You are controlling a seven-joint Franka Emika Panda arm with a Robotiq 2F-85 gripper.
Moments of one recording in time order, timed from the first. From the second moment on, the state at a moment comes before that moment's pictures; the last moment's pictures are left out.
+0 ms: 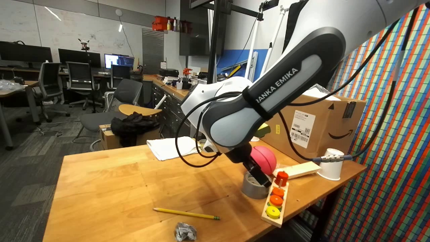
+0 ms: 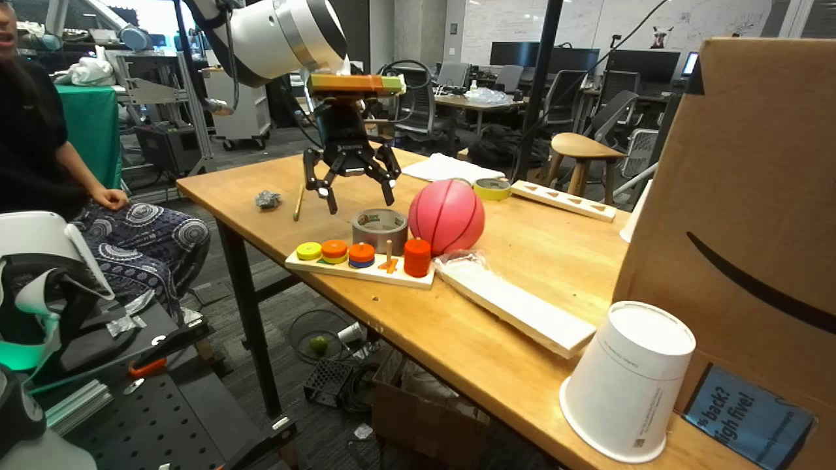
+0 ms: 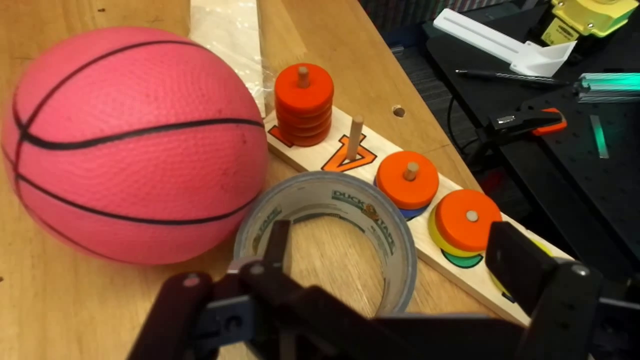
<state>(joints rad) 0.16 0.22 0.21 -2.14 -0.63 1.73 -0.56</state>
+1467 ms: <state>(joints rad) 0.14 0.37 0.13 -1.90 -0.93 1.69 -0.29</state>
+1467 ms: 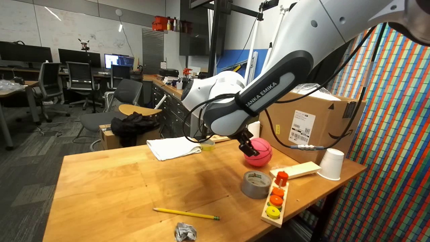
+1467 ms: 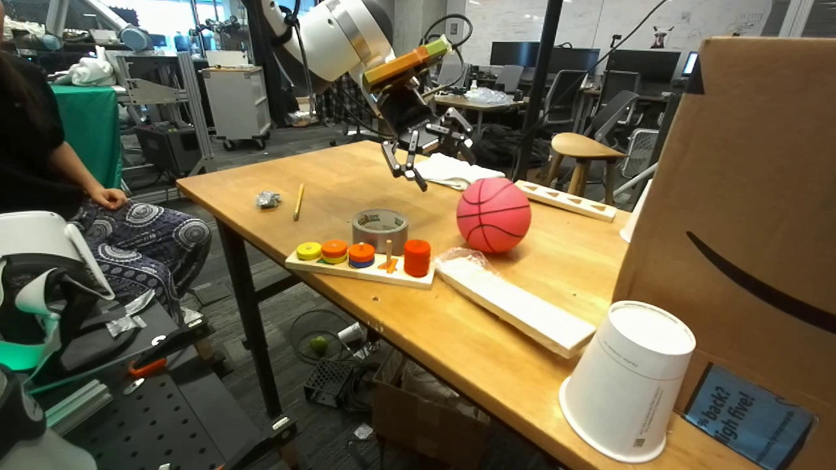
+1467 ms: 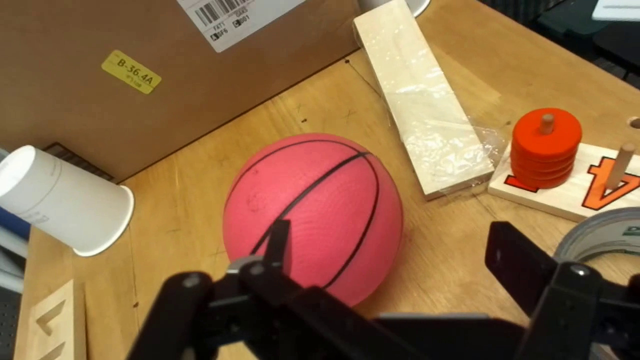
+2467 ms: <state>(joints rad) 0.22 0.19 0.27 -2.18 -0.72 1.61 -0.21</state>
